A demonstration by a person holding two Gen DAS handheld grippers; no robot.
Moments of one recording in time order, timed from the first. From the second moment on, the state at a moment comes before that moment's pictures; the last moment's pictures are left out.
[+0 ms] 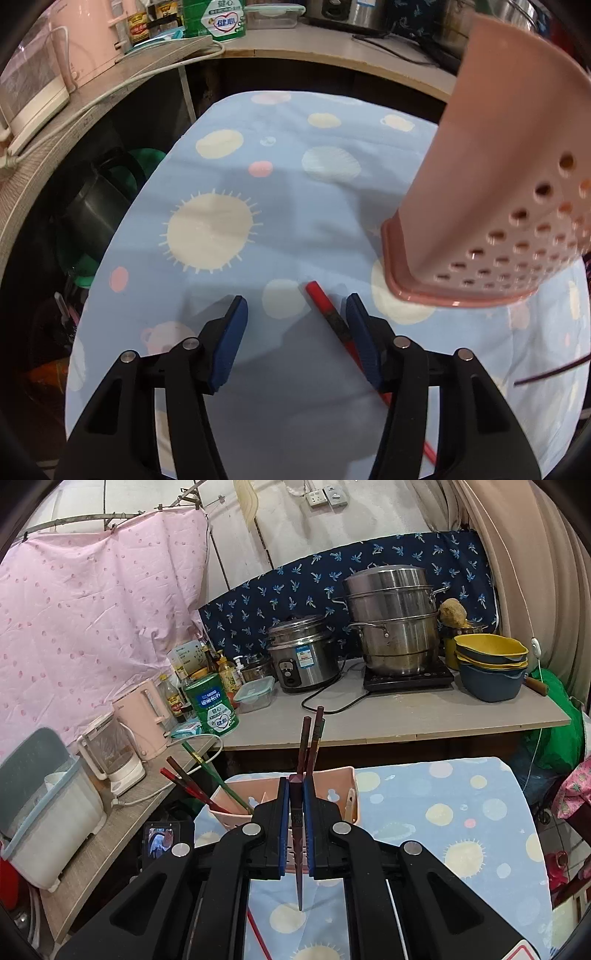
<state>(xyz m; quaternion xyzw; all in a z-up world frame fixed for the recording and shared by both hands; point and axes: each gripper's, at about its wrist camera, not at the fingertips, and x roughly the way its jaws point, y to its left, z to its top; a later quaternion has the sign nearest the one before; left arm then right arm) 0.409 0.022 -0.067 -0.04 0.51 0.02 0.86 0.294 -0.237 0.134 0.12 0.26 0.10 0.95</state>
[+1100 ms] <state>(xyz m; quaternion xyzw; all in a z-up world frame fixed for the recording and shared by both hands) 0.178 0.046 -0.041 -0.03 0.50 -0.06 0.86 0.195 -0.247 0.125 0.14 0.28 0.10 0.94</state>
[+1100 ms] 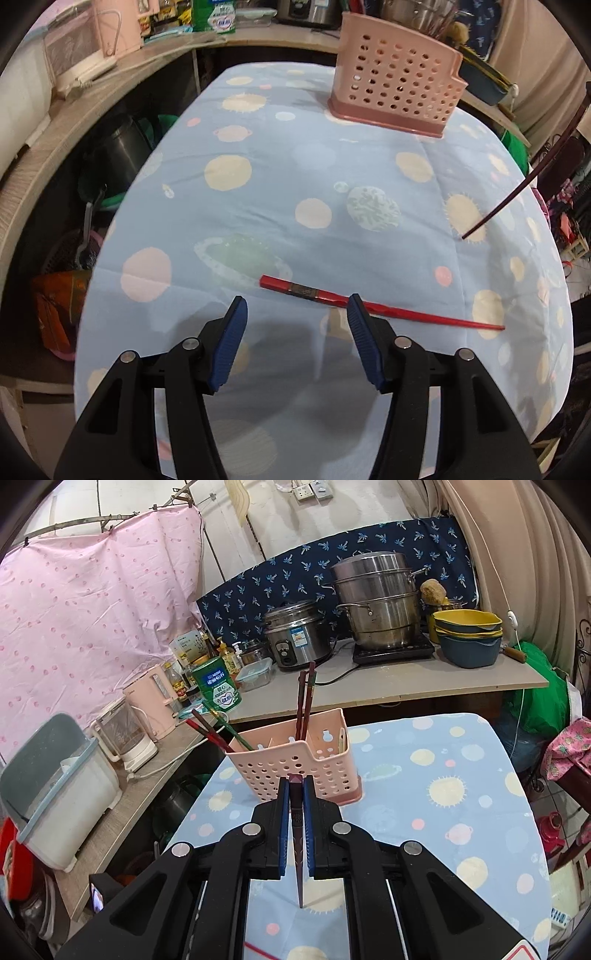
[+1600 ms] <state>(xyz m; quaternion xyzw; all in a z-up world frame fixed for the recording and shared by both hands) 0.209 0.025 -0.061 0.11 0.48 -0.23 0.84 0.148 -0.252 0.127 0.14 0.29 0.08 0.94</state>
